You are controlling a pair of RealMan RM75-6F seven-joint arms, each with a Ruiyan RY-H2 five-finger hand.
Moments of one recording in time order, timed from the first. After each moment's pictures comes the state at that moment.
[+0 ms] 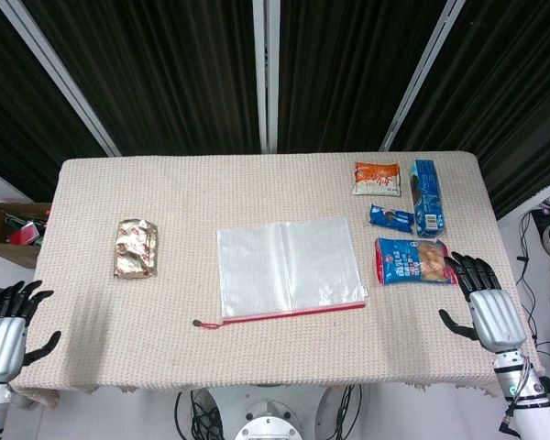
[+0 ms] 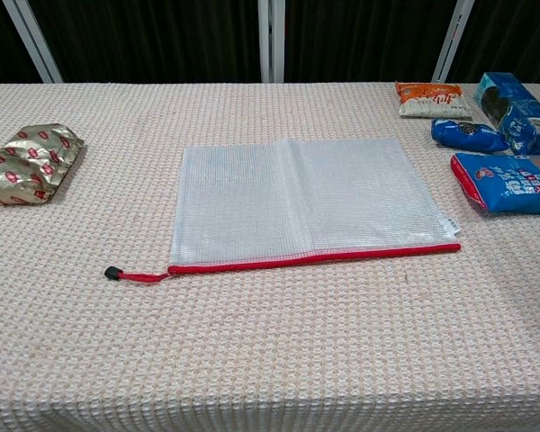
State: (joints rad) left arm -0.01 -1.22 -0.02 -1.51 1.53 1.55 -0.02; right arm 0.16 -1.18 0.05 -1.60 -1.54 1.39 0.08
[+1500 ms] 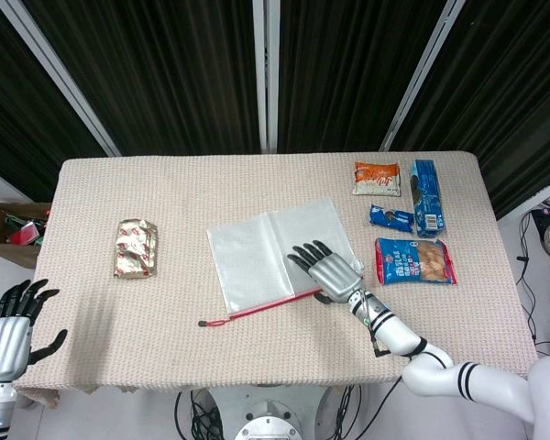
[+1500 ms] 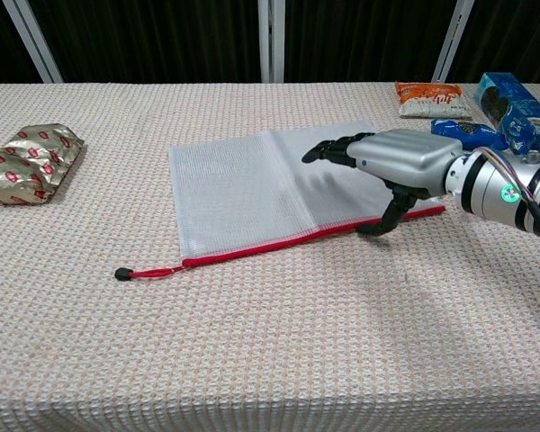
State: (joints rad) left arm -0.02 -1.25 -0.02 -1.47 1.55 1.57 -0.07; right arm 0.71 -1.61 0.19 -1.34 -1.40 0.76 -0.23
